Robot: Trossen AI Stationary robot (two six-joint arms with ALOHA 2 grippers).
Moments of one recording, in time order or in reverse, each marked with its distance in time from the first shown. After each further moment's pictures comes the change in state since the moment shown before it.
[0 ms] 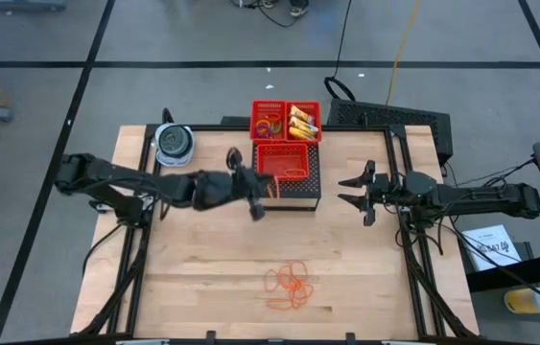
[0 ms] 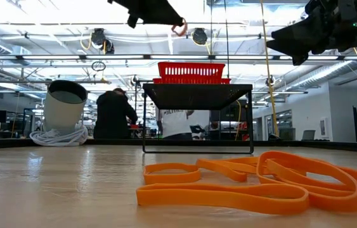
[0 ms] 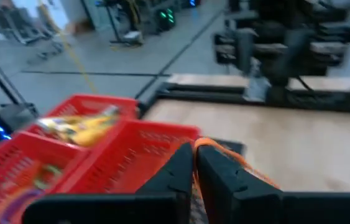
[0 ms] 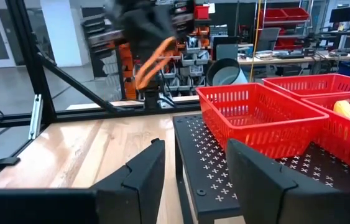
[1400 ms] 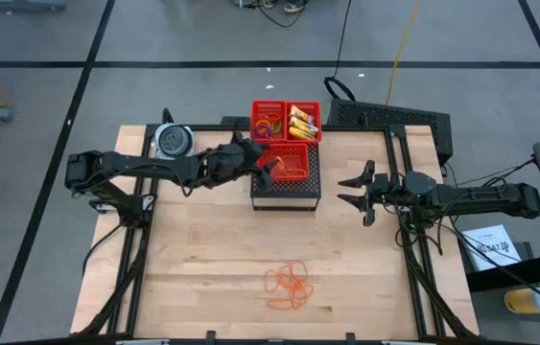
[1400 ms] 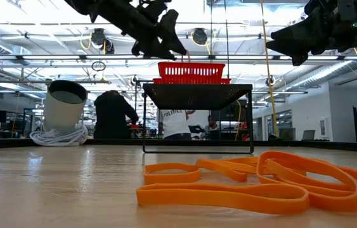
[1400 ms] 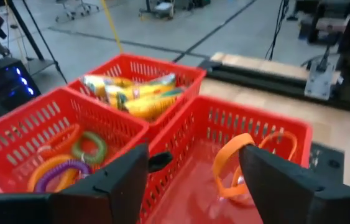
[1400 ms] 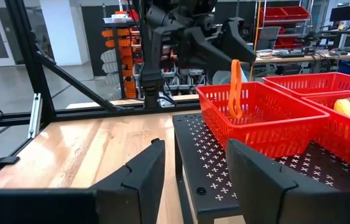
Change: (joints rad) left arm 0.239 0.081 0.000 0.018 0.109 -0.096; right arm 0.000 0.008 0.000 0.003 0.001 0.000
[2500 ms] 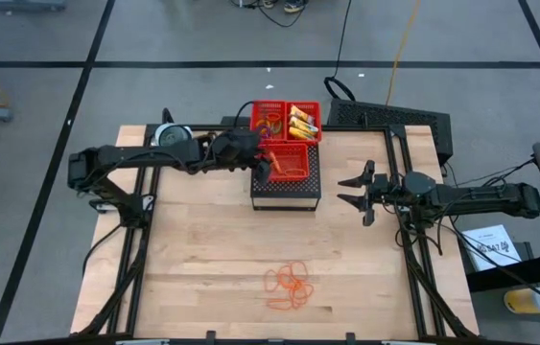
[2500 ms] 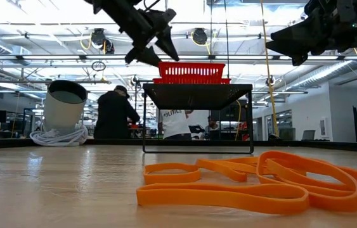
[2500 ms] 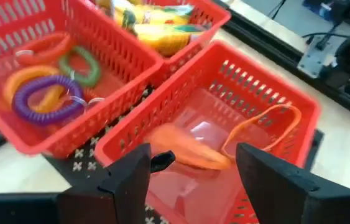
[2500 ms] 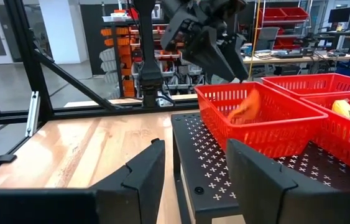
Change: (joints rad) left arm 0.092 0.017 0.183 -0.450 0.204 -0.346; right arm 0.000 0.007 0.000 0.000 0.005 -0.011
